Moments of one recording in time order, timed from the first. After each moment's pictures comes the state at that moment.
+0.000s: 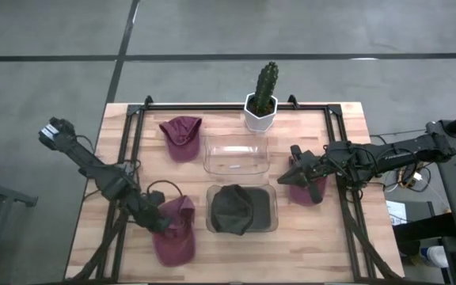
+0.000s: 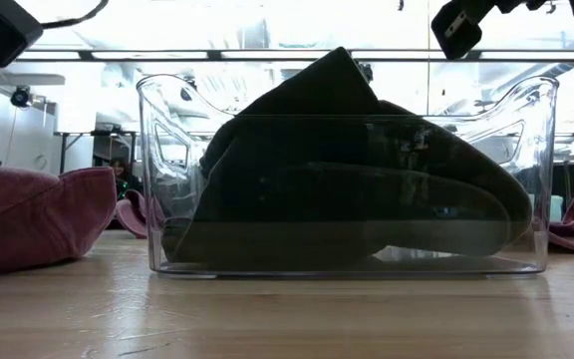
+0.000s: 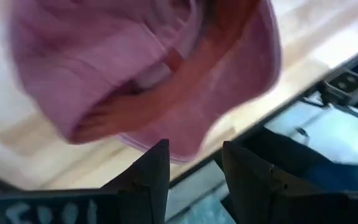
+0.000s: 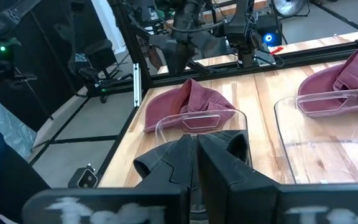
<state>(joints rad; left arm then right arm) -0.67 1.09 0.79 -0.69 0.14 -1.83 0.14 0.82 0.61 -0.02 -0.13 0.28</state>
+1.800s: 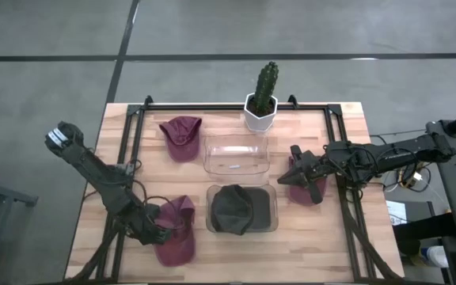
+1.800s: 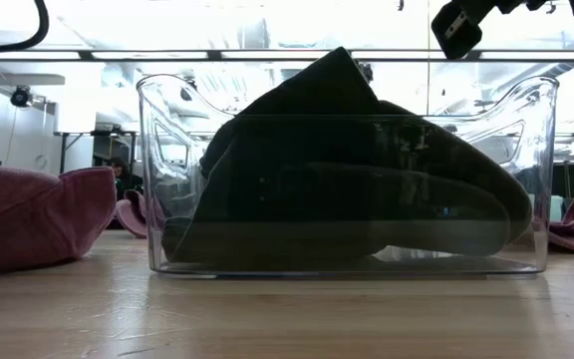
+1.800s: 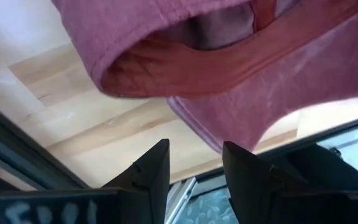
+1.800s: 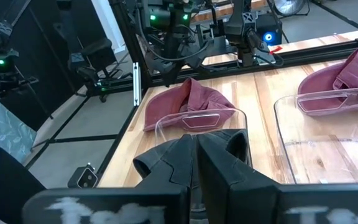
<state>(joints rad) -0.80 1.26 0.76 -0.64 0.22 -2.10 0.14 0.82 0.61 -0.02 -0.13 0.28</state>
